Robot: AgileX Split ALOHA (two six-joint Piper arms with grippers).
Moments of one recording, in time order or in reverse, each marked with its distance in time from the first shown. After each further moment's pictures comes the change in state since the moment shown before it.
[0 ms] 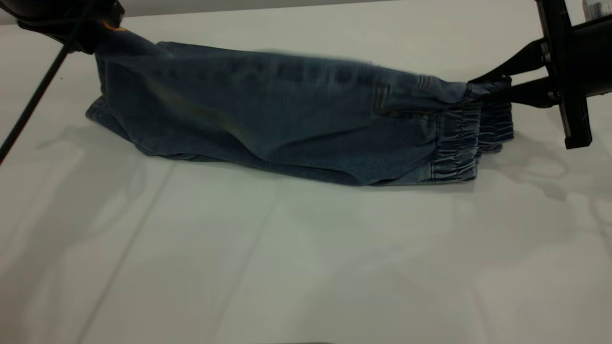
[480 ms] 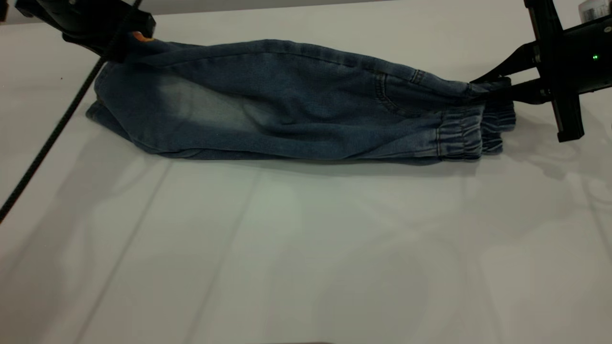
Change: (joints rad) left arm 0.005 0.210 -0.192 0.001 -0.001 -0.021; right arm 0.000 0.076 -0.118 0.008 -0.082 0.049
